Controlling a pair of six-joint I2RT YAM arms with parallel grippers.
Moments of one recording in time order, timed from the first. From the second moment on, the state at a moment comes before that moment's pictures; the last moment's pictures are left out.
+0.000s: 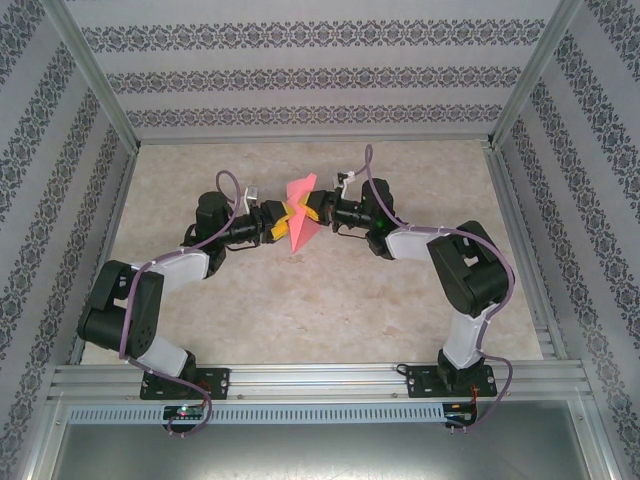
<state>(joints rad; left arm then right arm) -0.24 1.54 0.69 0.61 0.87 -1.37 0.48 1.86 0.95 0.82 -0.77 1.47</state>
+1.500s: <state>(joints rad) -0.58 1.83 1.50 -1.07 -0.48 -0.48 0.43 1.43 0.85 -0.17 -0.17 0.83</state>
